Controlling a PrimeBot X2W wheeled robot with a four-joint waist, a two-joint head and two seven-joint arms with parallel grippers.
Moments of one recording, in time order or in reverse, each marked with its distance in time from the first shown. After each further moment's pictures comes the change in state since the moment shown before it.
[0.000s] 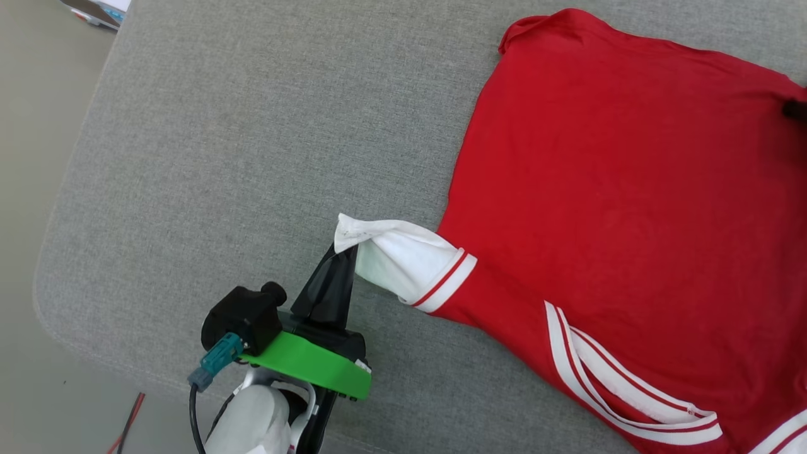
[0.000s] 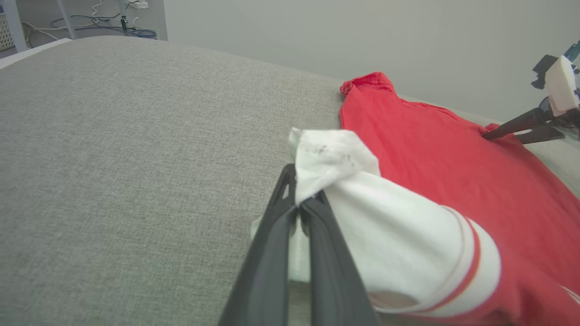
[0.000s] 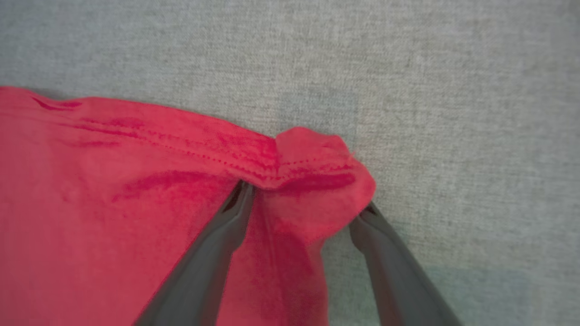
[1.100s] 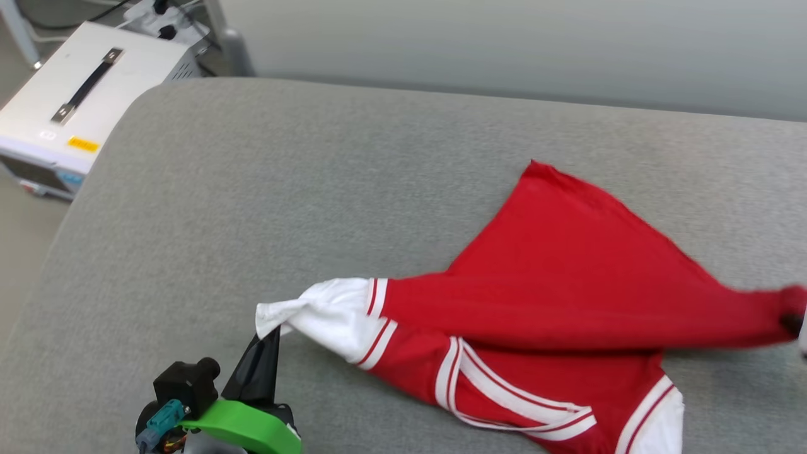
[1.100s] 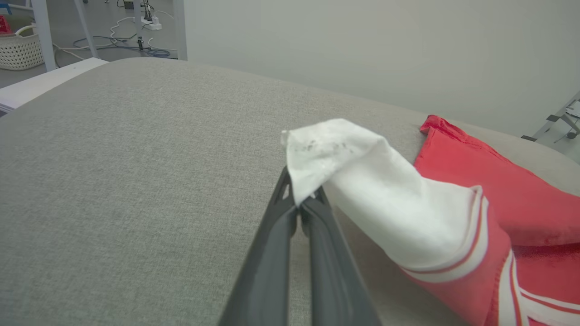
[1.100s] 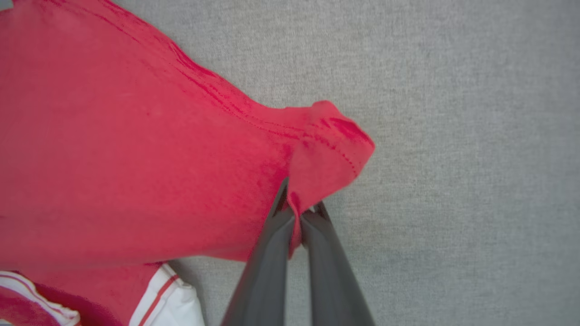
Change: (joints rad) left arm 0.181 0.071 0.129 0.109 -0.020 0.021 0.003; right arm 0.686 -0.020 -0.091 -0.582 0.203 -0.001 0.086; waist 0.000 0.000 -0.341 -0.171
